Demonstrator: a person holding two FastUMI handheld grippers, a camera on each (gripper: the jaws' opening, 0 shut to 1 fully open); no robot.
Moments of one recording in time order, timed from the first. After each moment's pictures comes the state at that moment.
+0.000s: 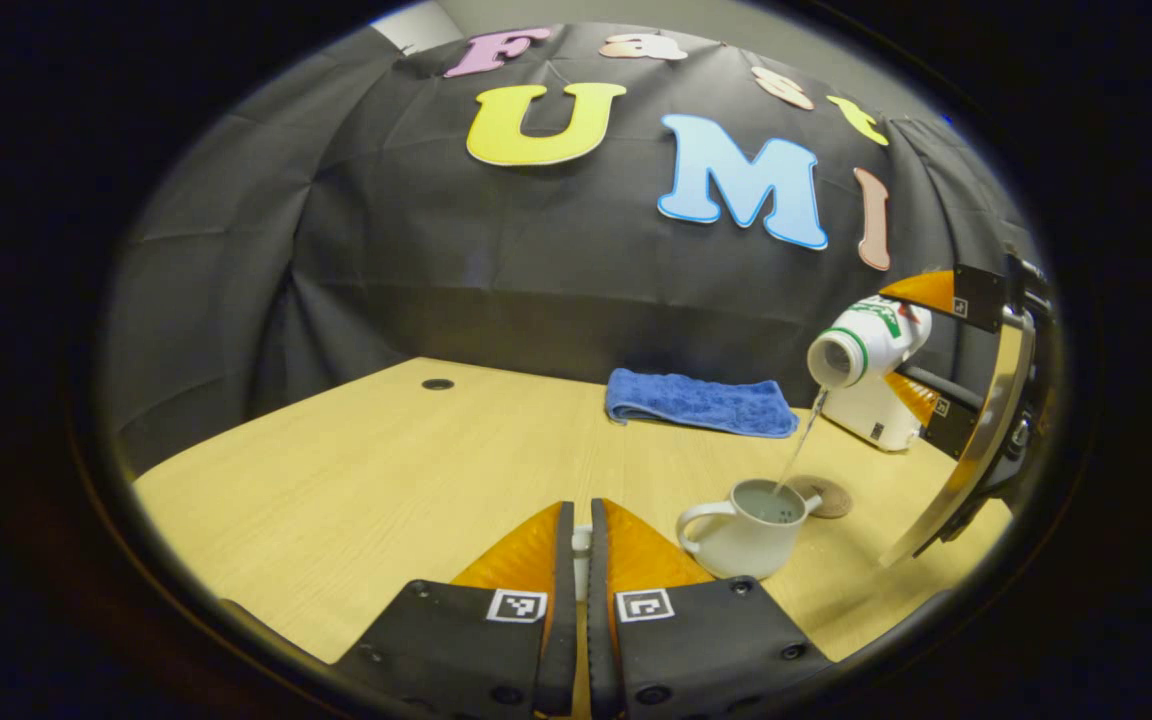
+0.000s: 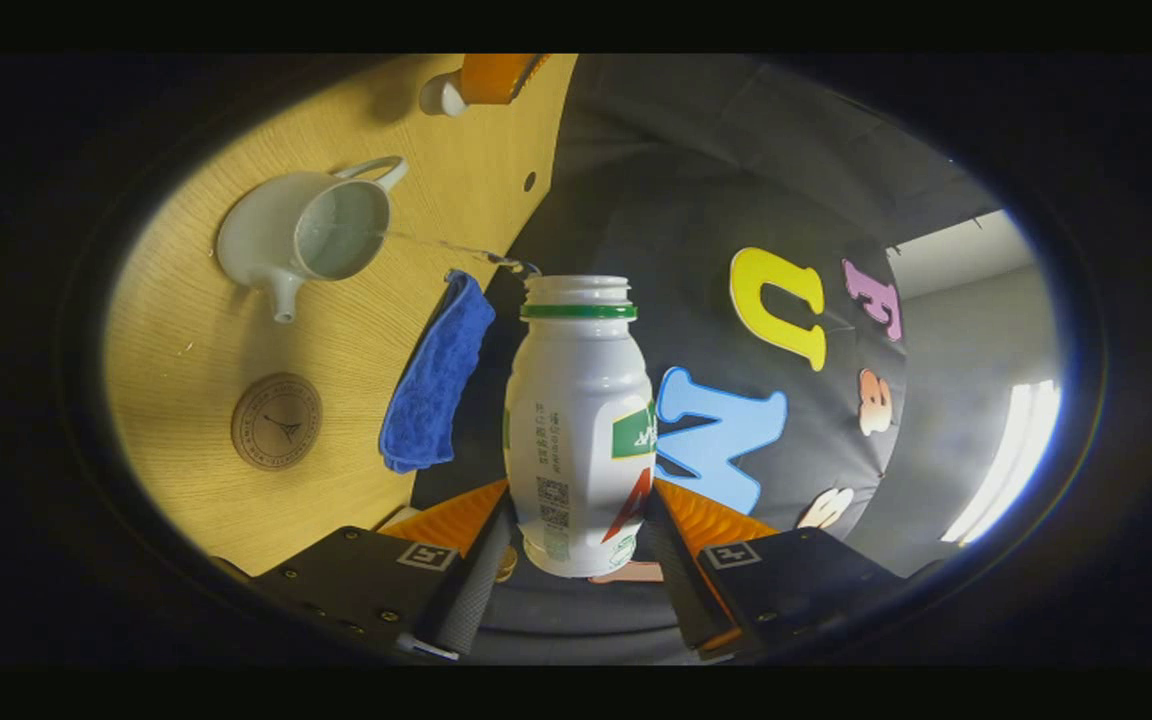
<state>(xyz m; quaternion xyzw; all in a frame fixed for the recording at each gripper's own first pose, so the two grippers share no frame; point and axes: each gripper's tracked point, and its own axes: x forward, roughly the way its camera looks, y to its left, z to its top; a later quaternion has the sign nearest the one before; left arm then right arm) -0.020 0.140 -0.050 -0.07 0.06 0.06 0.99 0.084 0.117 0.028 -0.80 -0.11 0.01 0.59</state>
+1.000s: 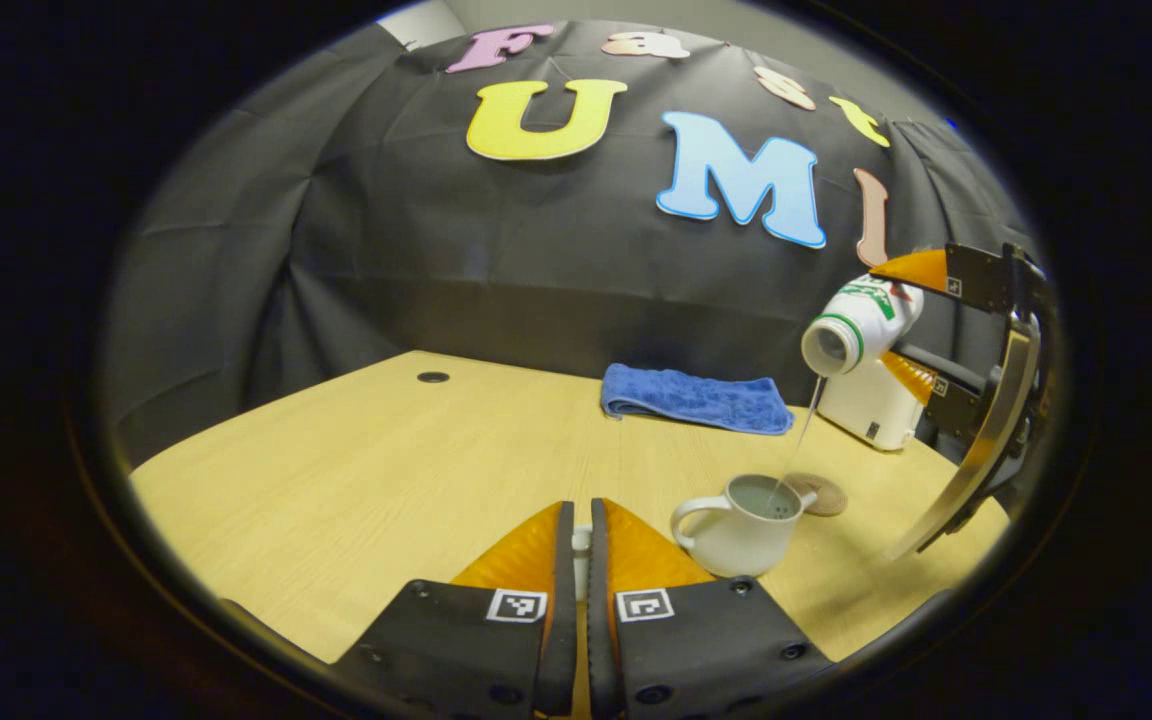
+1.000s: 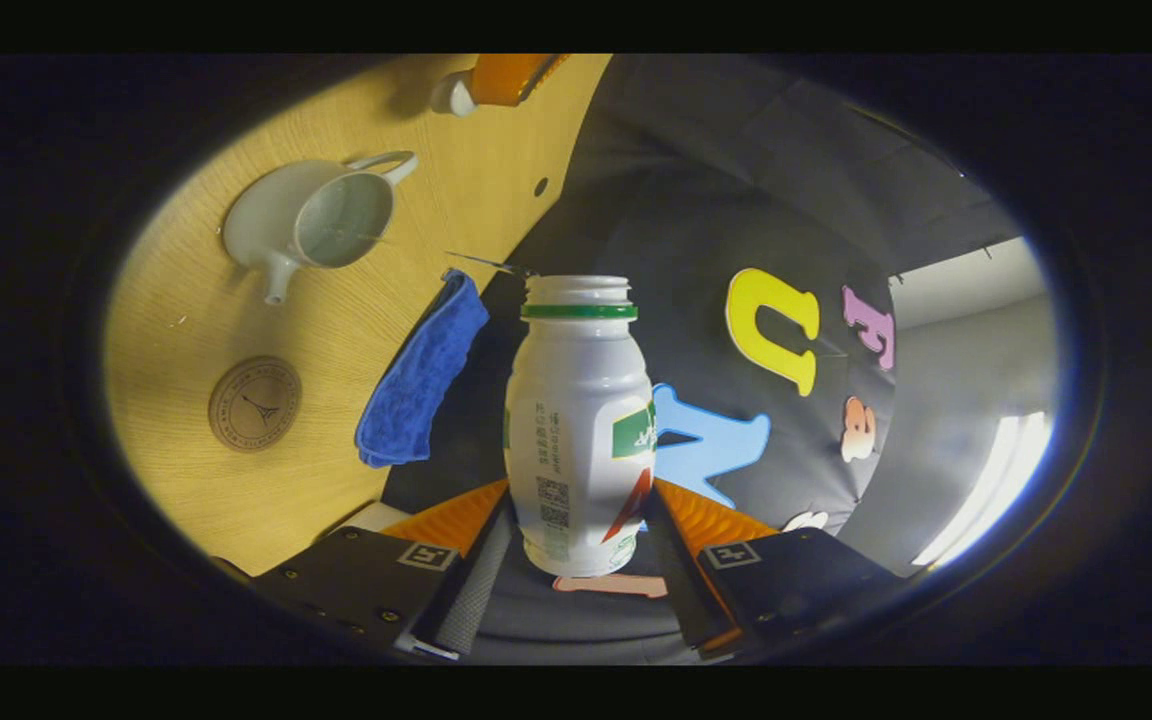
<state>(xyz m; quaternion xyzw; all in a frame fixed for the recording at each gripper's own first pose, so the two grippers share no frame) -0.020 0.139 -0.054 -0.07 0.07 0.05 0.99 0.082 0.130 0.044 -0.82 -0.14 0.01 0.55</state>
